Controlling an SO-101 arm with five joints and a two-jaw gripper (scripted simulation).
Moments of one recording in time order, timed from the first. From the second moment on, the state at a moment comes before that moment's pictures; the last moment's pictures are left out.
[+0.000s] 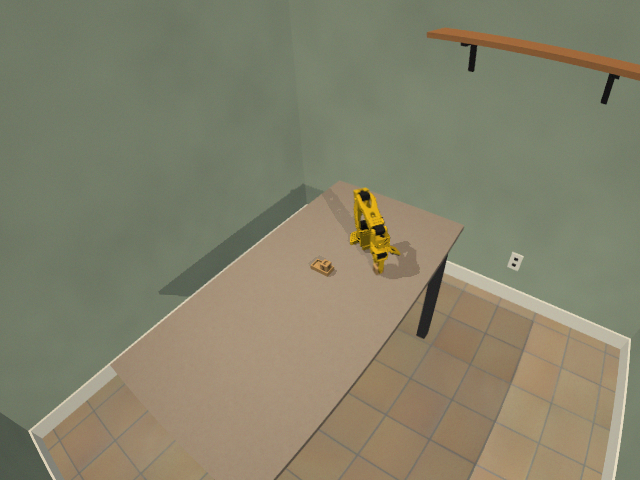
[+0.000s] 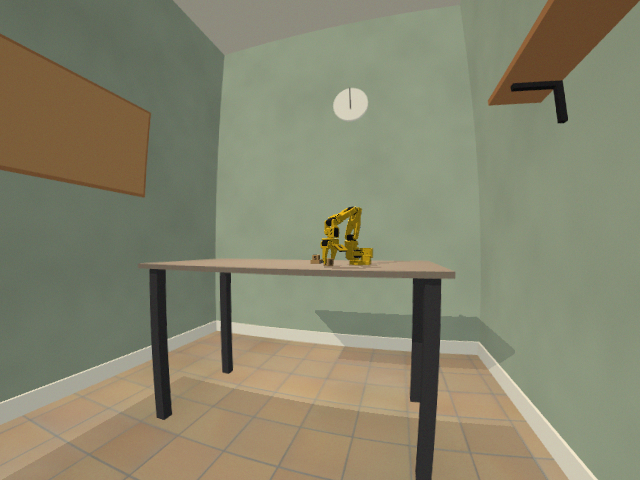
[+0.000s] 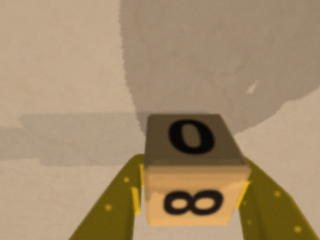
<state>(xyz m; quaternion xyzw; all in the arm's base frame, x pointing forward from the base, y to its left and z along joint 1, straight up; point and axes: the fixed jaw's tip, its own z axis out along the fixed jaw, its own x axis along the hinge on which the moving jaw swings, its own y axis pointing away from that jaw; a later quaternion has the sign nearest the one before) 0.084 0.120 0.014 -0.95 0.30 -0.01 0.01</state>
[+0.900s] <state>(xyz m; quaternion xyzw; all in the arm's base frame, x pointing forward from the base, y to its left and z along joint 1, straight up) 0.084 0.120 0.014 -0.95 0.30 -0.01 0.01</state>
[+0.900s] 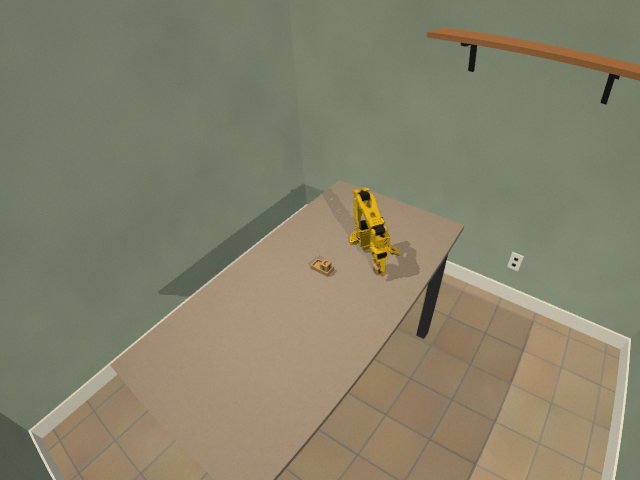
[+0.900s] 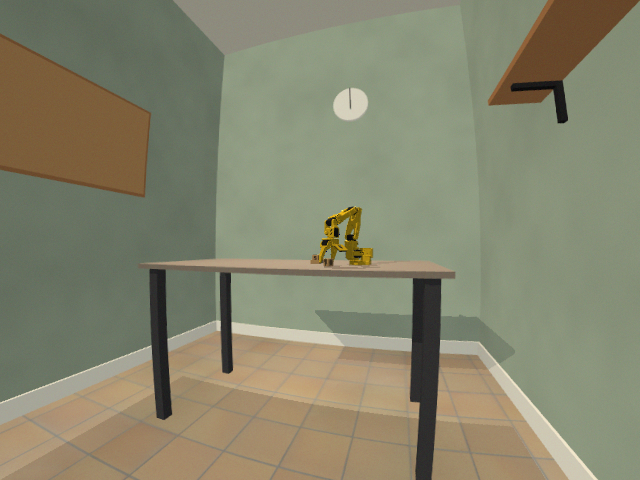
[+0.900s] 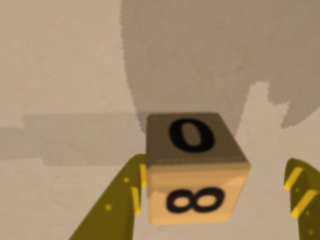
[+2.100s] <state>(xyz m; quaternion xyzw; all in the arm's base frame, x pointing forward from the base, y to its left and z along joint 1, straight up) 0.080 0.116 0.067 -0.95 0.30 0.00 0.00</state>
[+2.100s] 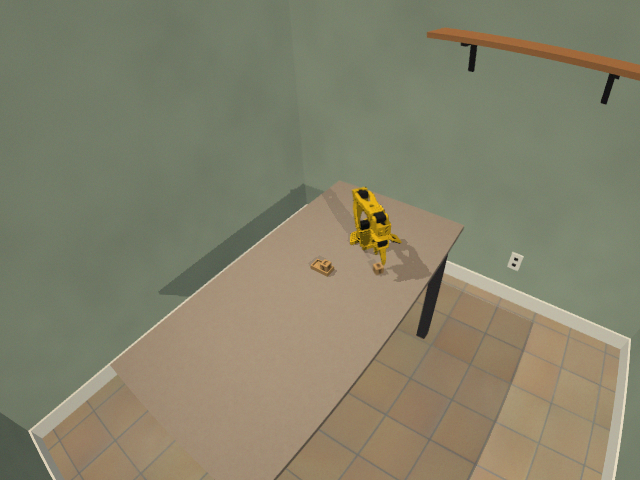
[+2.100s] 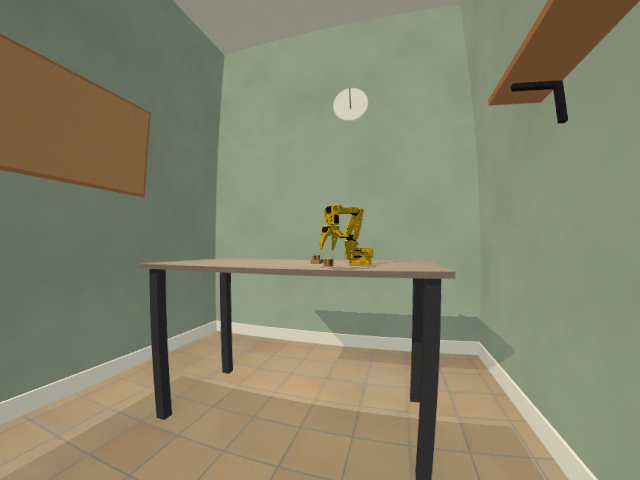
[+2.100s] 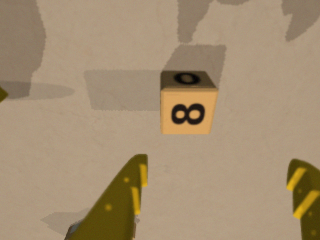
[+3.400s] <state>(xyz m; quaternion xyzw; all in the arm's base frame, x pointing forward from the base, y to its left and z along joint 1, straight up) 0.087 0.125 0.106 -0.94 0.29 -0.05 0.15</state>
